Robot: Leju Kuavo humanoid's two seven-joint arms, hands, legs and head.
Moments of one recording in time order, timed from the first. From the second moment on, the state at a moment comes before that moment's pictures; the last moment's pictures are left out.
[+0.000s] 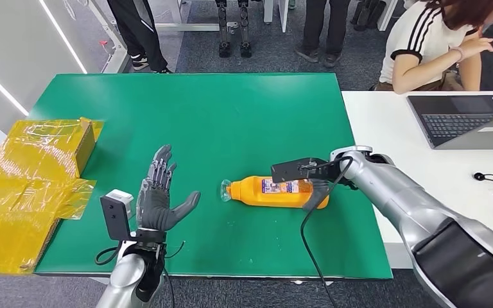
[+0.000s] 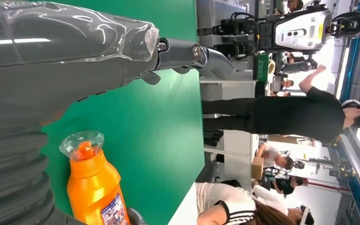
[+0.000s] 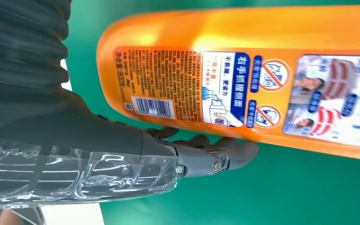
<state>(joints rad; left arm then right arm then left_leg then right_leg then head) -0.16 -0.14 -0.37 -1.36 0.04 0.22 -0.58 -1.05 -0.16 1.08 -0.53 0.23 0.75 -0.04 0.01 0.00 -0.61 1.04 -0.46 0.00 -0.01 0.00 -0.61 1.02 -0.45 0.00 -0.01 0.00</state>
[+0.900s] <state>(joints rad) -0.12 -0.14 -0.37 -1.36 0.03 0.25 -0.62 -0.89 -0.13 1.31 -0.50 0.49 0.05 -0.09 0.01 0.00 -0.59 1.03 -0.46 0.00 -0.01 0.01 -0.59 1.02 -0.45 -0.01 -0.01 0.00</state>
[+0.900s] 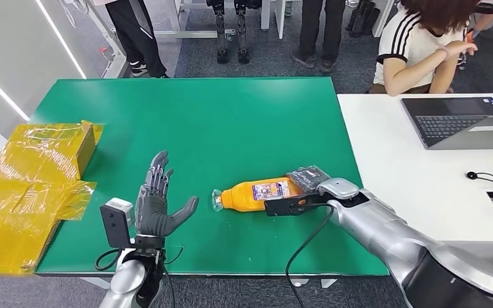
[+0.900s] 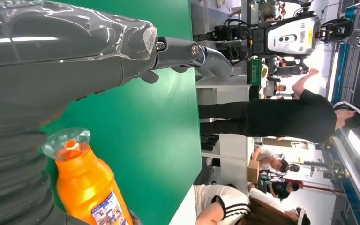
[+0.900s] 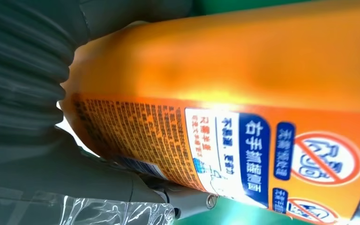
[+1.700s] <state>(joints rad) -0.08 -0.11 -0.36 -1.38 -0.02 0.29 -0.62 -0.52 -0.23 0.82 -0.84 0.12 -0.11 -0.38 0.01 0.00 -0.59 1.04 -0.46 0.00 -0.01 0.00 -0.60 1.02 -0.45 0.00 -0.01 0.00</state>
